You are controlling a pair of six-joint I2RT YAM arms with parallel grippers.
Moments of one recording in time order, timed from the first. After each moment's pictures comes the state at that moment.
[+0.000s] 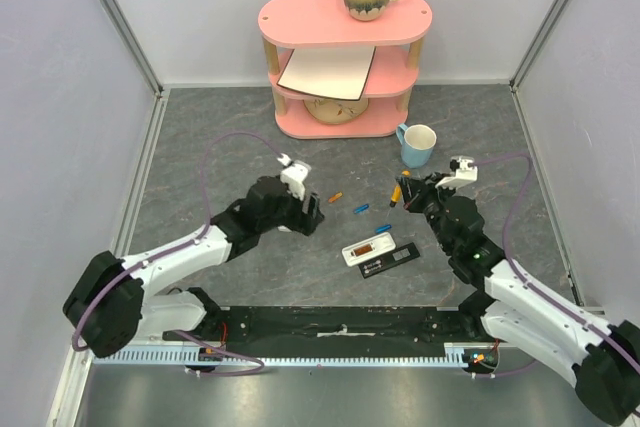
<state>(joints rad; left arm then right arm) -0.67 1.20 0.59 0.06 0.04 -0.20 0.60 0.82 0.37 0.36 0.34 0.56</state>
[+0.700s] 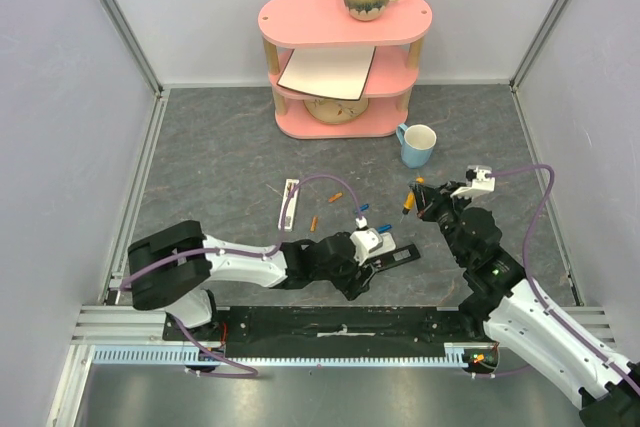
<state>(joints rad) -1.24 1.56 0.67 0.15 -0.01 -0.29 0.60 0.57 0.37 0.12 0.36 0.55</state>
